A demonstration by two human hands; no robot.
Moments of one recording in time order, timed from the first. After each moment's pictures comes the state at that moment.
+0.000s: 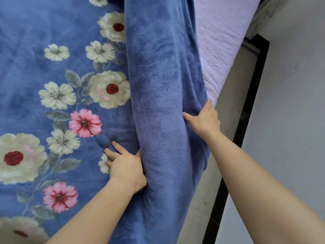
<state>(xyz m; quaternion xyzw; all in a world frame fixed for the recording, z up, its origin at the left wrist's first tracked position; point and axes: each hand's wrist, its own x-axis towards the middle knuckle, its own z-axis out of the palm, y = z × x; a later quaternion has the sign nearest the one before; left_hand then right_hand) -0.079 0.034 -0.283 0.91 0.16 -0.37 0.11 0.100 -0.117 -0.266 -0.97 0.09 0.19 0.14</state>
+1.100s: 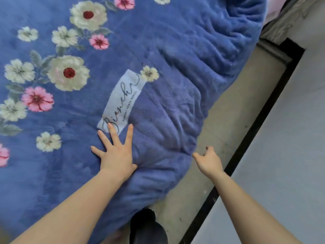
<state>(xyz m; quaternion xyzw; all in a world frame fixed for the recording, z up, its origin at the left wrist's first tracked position) -0.006 -0.145 -0.301 0.89 0.33 -0.31 0.07 0.128 -0.361 -0.329 -0.90 0.10 0.39 0.19</state>
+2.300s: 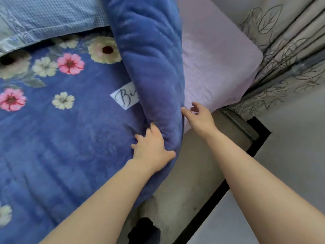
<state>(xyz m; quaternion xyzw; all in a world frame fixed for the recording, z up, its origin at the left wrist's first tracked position) 0.563 -0.209 -0.261 0.82 0.40 -0.20 0.35 0.718 -0.272 -0.263 -0.88 -0.09 0.34 0.32</state>
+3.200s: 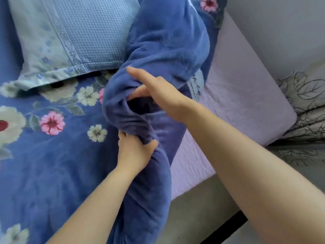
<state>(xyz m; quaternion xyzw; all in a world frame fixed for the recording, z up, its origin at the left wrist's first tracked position) 0.570 -0.064 -0.239 0.69 0.58 0.07 0.42 0.705 -0.018 -0.150 -0.69 -0.33 0.56 0.32</state>
